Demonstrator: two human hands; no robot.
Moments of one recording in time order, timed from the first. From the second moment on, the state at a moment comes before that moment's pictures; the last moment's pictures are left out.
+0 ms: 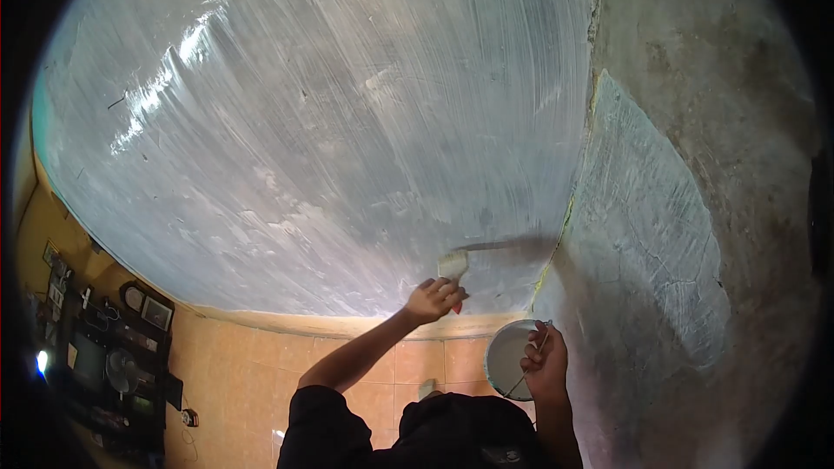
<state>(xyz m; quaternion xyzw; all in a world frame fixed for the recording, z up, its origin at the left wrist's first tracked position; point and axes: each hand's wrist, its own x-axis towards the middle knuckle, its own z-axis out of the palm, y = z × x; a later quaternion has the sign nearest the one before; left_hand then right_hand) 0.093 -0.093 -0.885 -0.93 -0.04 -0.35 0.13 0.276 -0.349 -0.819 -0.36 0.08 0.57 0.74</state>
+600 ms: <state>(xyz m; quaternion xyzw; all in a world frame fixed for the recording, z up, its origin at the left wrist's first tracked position) 0.216 -0.113 -0.624 -0.89 -0.06 -0.45 0.09 0.276 -0.371 -0.827 -0.36 0.13 0.53 0.76</state>
